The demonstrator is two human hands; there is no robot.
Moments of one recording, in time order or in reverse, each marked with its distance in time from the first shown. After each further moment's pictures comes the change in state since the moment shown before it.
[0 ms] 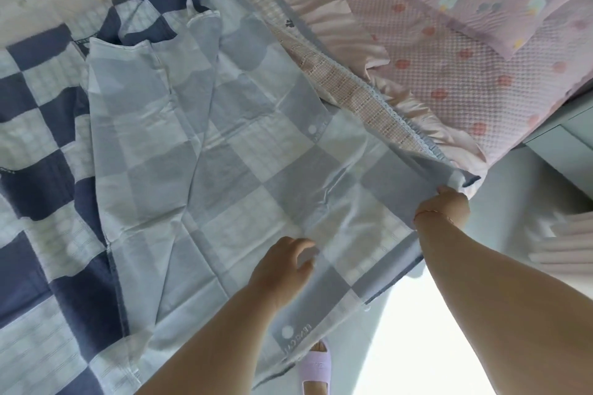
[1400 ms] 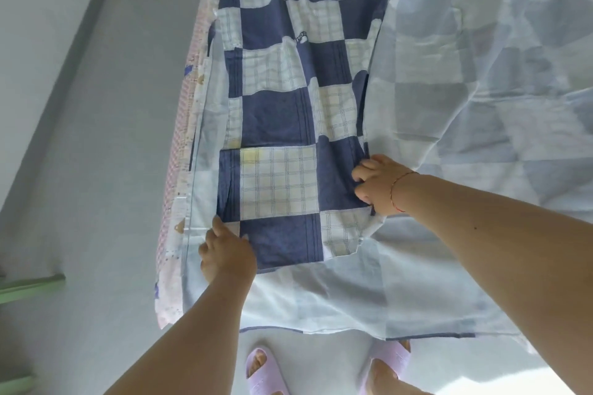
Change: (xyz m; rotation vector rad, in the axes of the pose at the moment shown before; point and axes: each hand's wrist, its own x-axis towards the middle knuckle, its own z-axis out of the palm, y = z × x) left_hand -0.301 -0.299 -0.037 -0.274 0.726 -1.207; right_hand -0.419 -0.069 0.224 -1.496 -0.457 -2.271
